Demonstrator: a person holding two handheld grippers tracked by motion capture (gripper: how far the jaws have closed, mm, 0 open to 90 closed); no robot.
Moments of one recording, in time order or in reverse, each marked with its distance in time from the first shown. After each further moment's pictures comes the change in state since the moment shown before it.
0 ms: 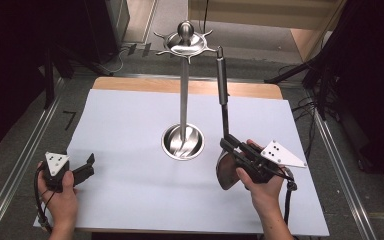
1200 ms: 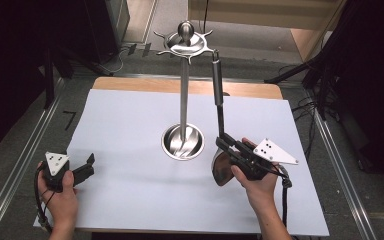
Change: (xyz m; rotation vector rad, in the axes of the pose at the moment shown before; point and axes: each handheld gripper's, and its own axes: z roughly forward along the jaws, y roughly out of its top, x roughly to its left) left arm 0.000 0.000 0.000 0.008 0.004 0.000; right arm -0.003 -0.007 0.015 0.028 -0.009 -0.019
